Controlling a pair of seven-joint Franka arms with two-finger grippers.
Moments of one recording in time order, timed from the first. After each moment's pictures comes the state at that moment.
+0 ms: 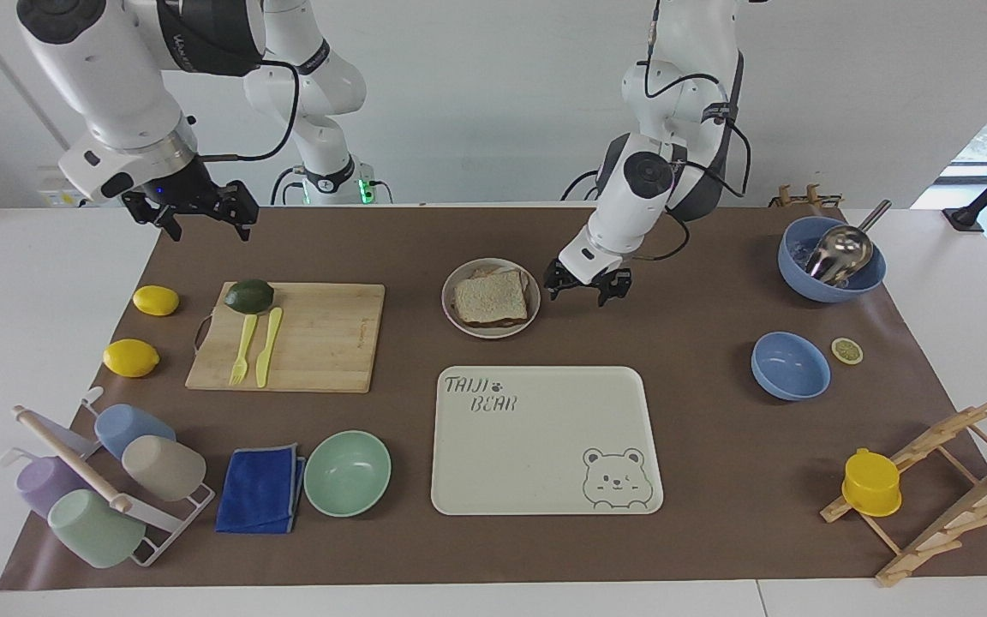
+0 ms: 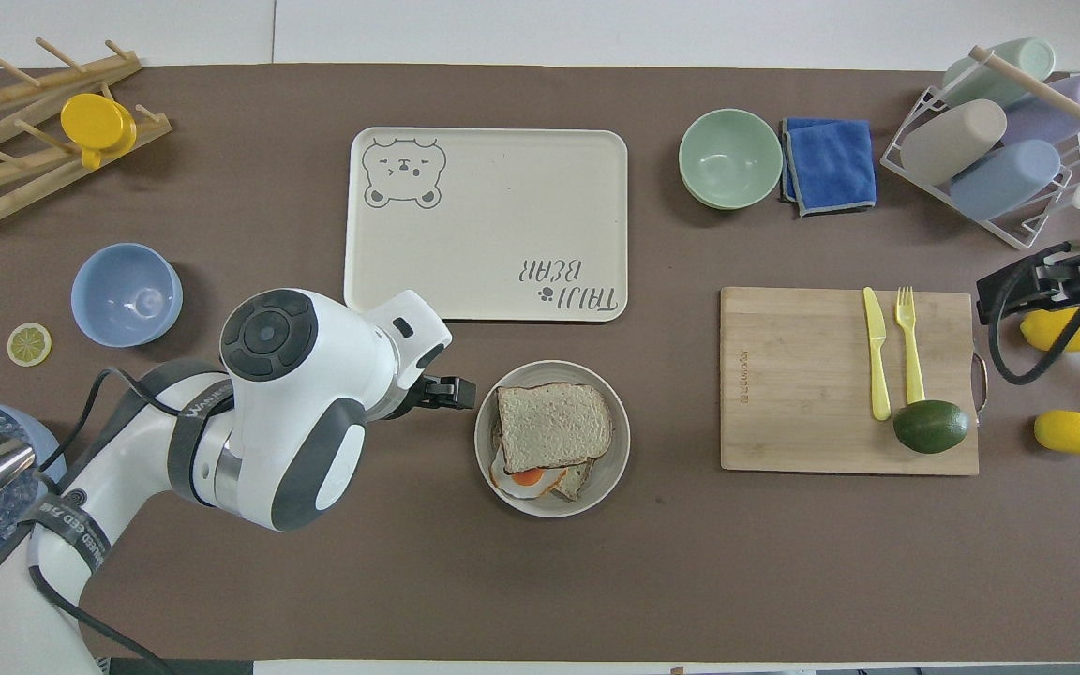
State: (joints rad) left arm -0.44 0.08 -0.12 -2.16 -0.22 2.21 -0.28; right arm 0.01 0.03 -0.02 -1.55 -0.07 1.45 -0.02
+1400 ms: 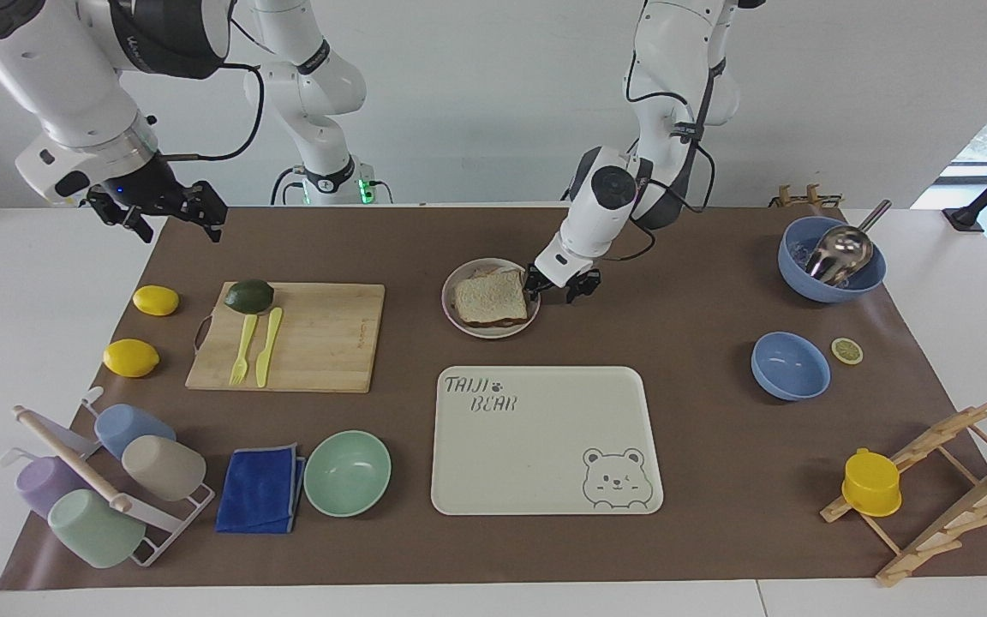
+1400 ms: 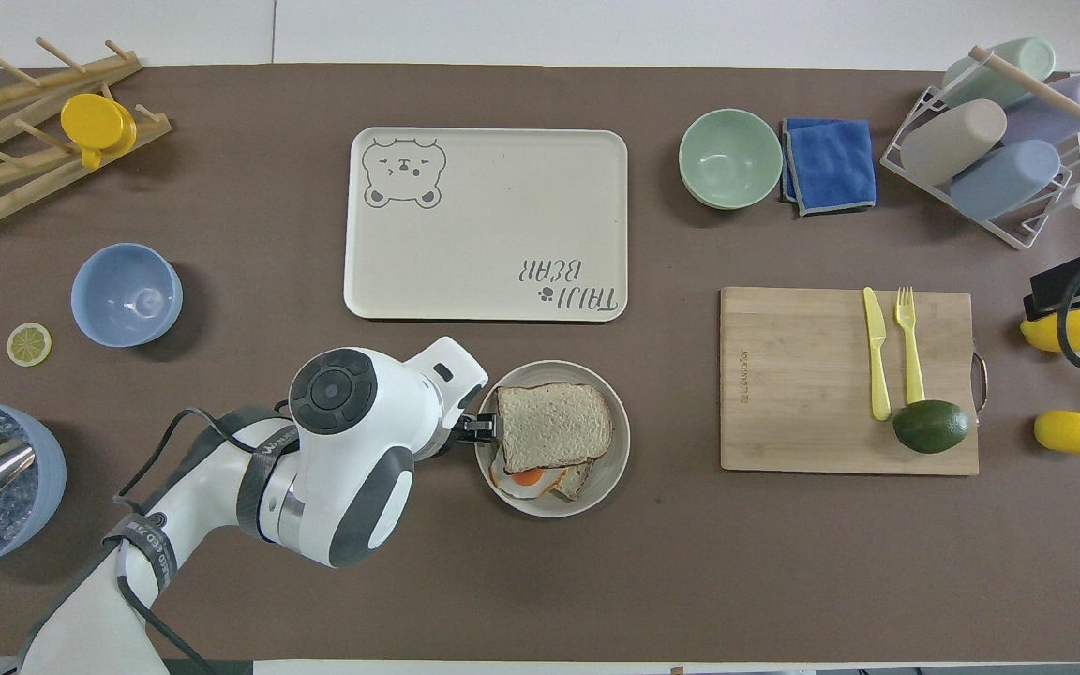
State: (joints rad) left arm -0.54 0.11 -0.12 -2.27 -0.27 2.35 -0.37; right arm 0.02 0.02 -0.12 -1.58 -0.04 1.48 -0.09
